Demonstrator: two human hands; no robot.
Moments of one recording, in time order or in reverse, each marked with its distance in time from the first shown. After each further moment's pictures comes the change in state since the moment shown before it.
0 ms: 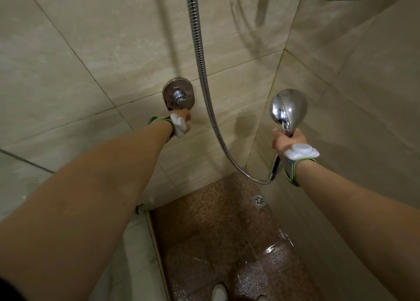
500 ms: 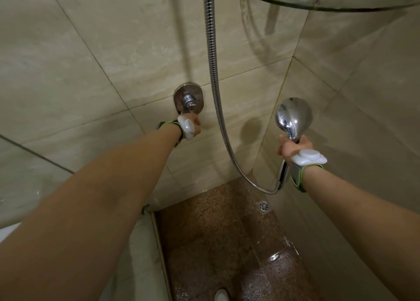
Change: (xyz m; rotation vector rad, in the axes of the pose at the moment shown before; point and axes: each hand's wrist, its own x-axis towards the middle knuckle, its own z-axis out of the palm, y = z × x) left_hand -0.034 0.006 -0.004 -0.099 0.088 -0.004; right_hand 0.000 -0.002 -0.003 -0.056 -0.029 0.030
